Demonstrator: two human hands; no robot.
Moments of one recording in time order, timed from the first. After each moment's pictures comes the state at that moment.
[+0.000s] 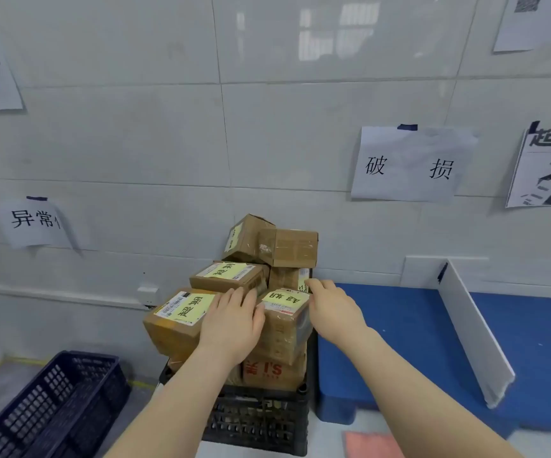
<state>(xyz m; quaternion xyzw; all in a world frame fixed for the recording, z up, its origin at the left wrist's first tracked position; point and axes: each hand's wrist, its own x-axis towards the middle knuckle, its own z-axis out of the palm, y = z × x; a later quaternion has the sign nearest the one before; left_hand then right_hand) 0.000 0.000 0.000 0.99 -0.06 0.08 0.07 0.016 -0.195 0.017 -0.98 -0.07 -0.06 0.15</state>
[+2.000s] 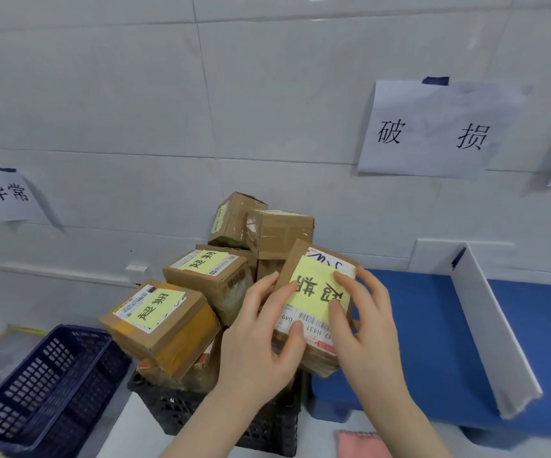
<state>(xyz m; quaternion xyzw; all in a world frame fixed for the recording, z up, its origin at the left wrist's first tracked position) -0.012 -0.072 -0.003 0.87 -0.16 0.26 0.39 -0.013 -0.228 0.005 -0.80 -0.04 -0.22 0.56</state>
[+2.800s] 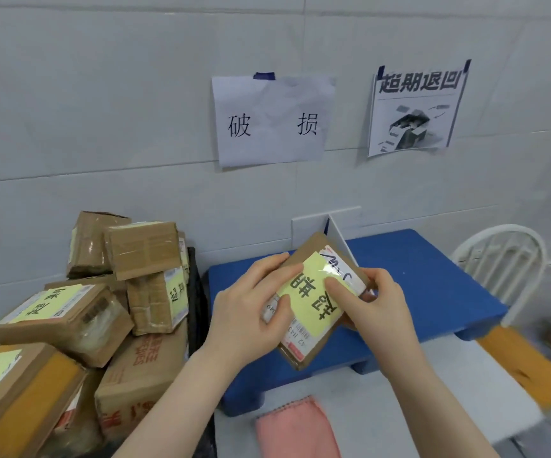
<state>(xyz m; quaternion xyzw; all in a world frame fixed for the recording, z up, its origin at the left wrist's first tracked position) 0.011 -0.210 0.021 0.79 -0.40 0.22 0.41 -0.070 -0.383 0.027 -0.73 0.22 -0.21 0.61</state>
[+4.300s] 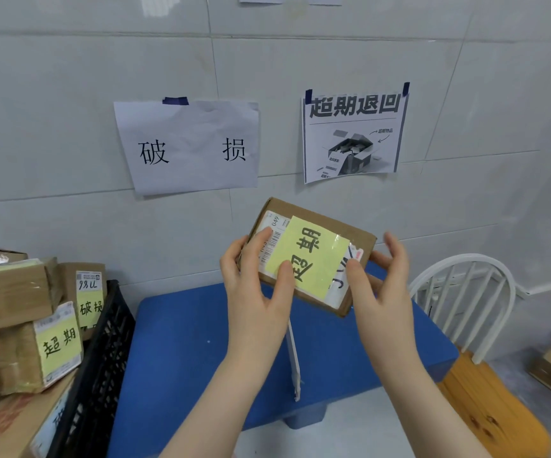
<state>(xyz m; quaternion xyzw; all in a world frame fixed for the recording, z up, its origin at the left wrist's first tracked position) 0.002 -0.449 0.050 0.70 -0.23 0.16 0.66 -0.061 -0.580 0.053 -0.68 0.12 -0.37 0.62</state>
